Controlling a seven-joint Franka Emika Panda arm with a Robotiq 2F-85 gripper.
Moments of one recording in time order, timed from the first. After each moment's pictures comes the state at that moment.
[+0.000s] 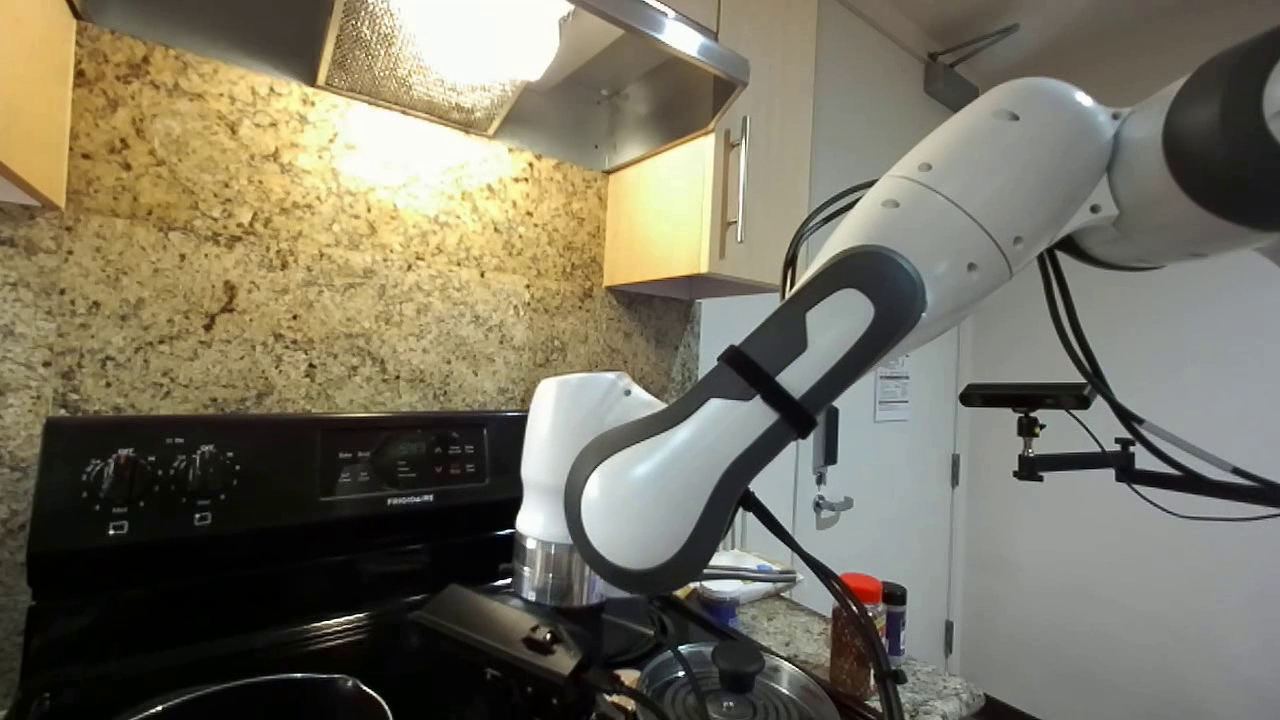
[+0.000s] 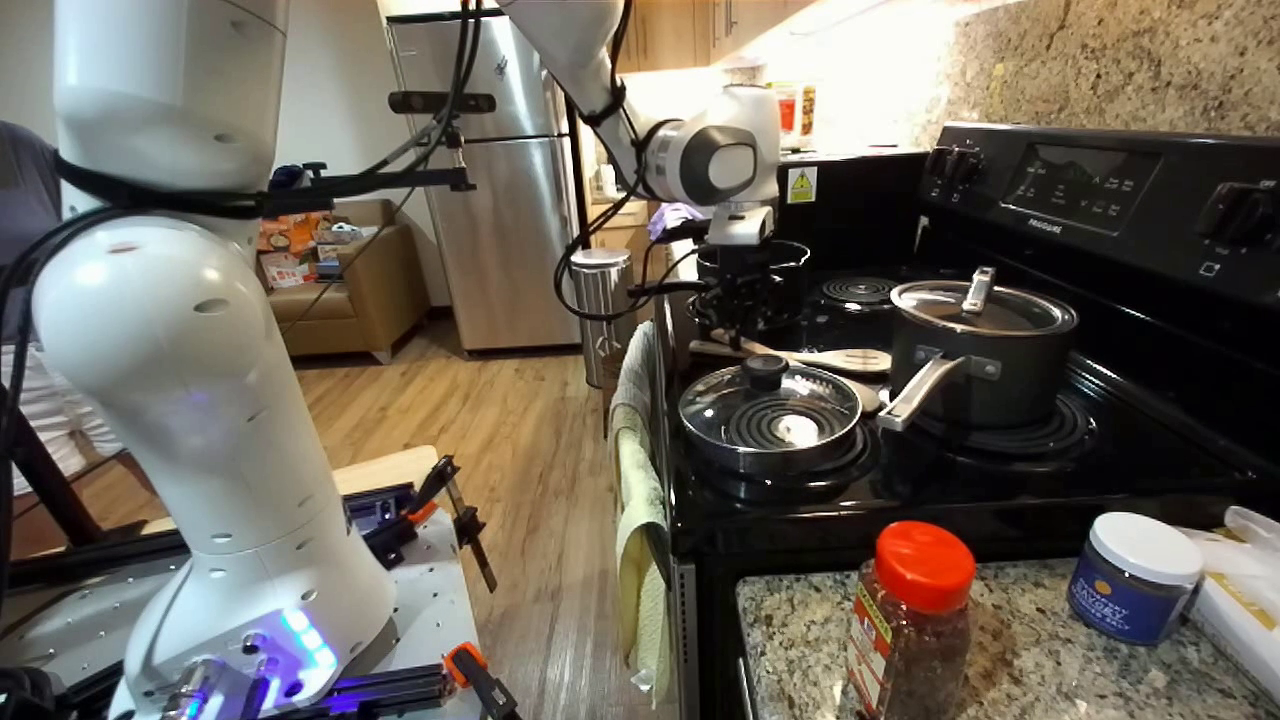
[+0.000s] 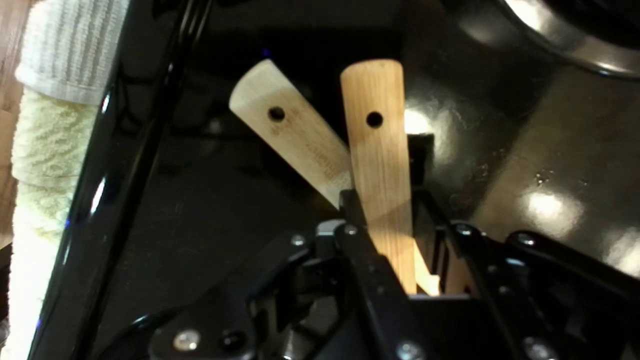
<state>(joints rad) 0.24 0.39 -0.03 -2.00 0.05 2.43 1.77</state>
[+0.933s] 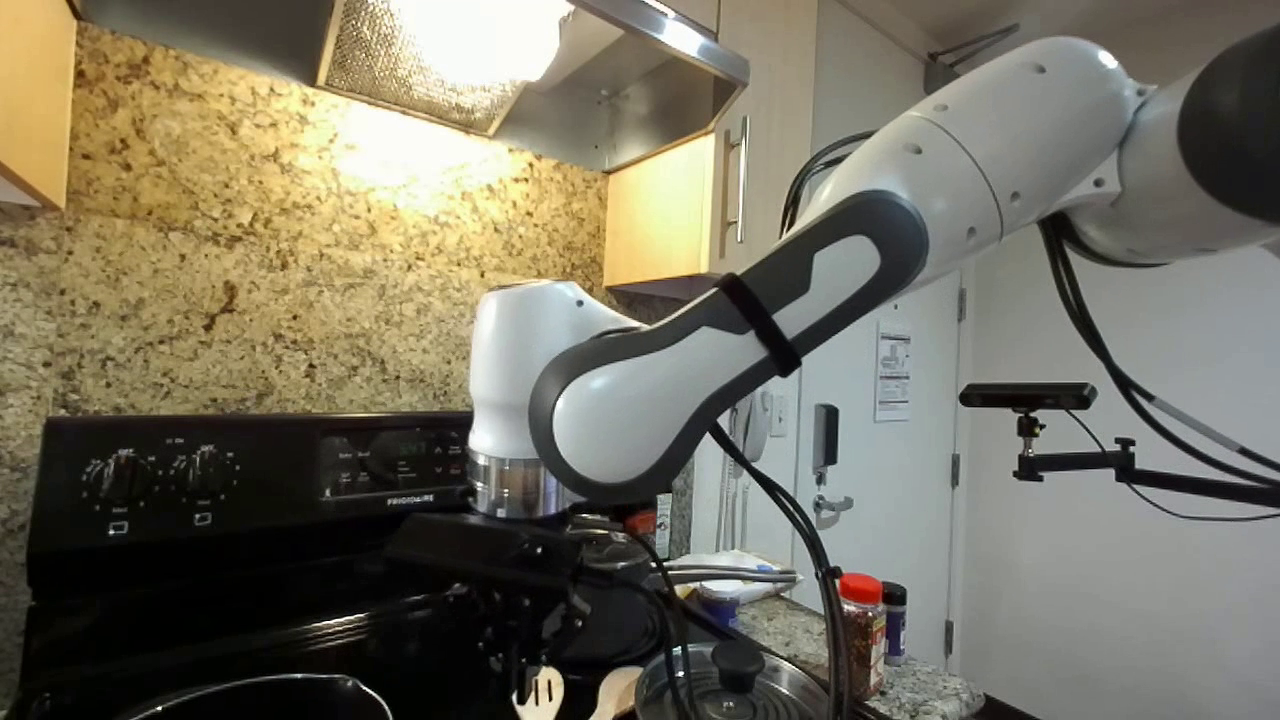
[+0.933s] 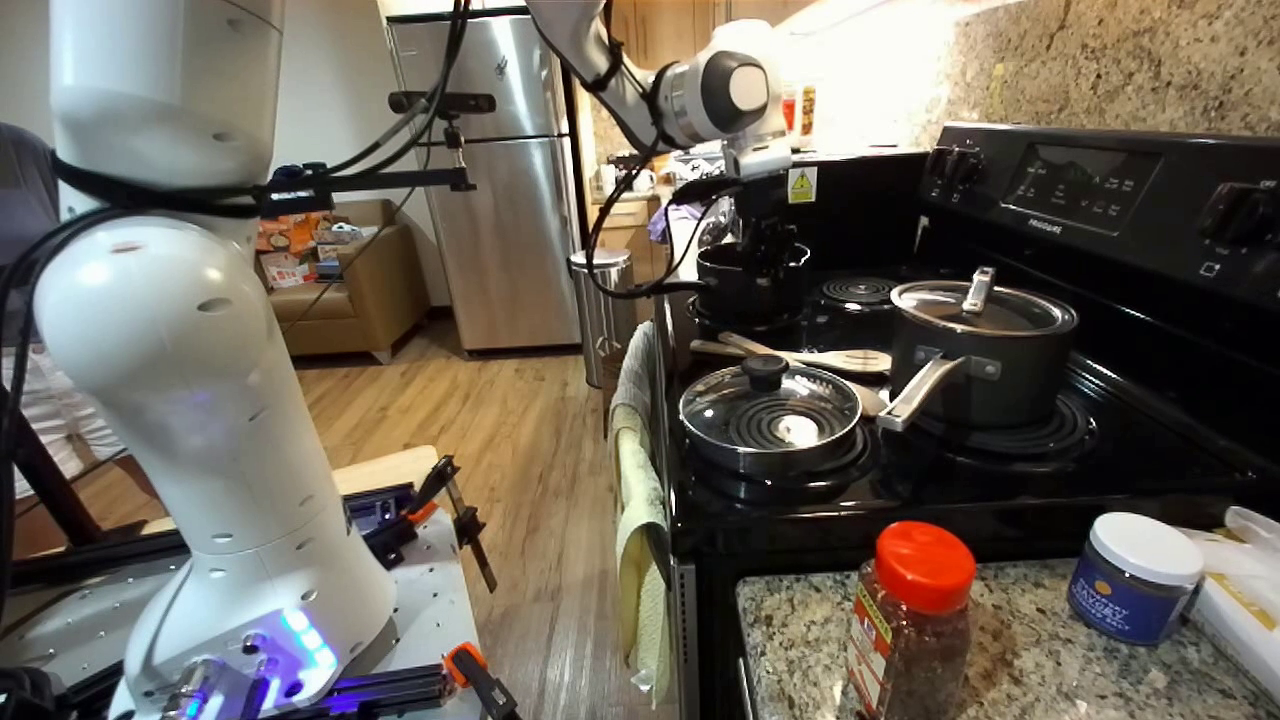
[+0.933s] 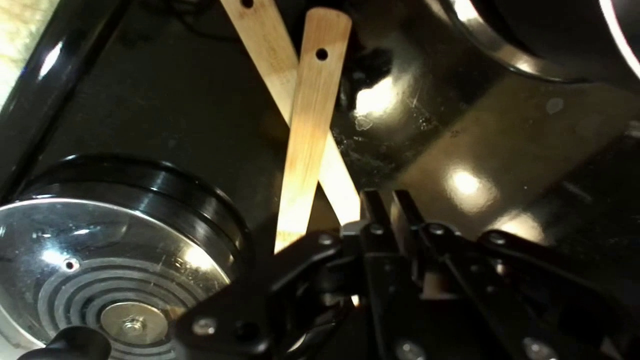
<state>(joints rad) 0.25 0.38 -0.02 -1.81 -0.19 2.24 1.65</state>
